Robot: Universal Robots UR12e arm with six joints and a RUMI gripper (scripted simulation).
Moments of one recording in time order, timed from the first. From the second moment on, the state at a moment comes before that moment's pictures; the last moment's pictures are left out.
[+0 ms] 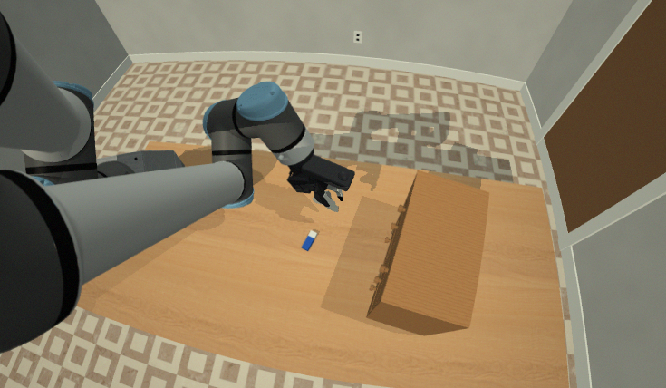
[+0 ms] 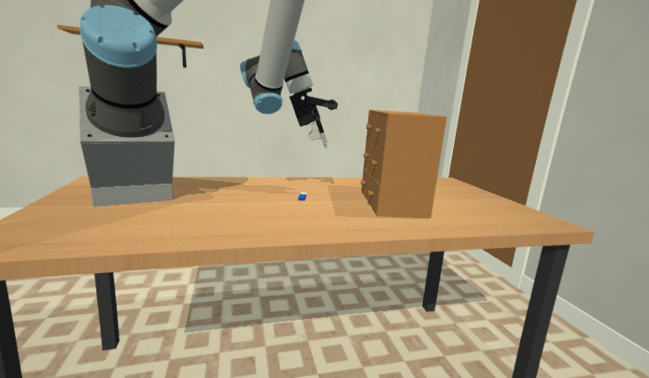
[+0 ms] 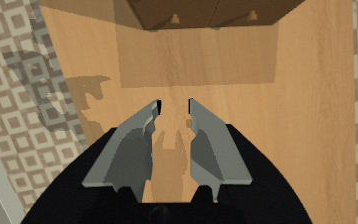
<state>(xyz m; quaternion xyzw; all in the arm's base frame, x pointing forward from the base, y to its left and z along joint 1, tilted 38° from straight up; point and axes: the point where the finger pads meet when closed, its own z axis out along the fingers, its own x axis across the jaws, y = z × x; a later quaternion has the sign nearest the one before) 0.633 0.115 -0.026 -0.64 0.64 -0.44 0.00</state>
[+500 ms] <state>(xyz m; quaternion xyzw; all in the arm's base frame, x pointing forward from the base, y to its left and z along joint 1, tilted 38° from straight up) 0.608 0.130 -0.012 -0.63 0.68 -0.36 -0.06</state>
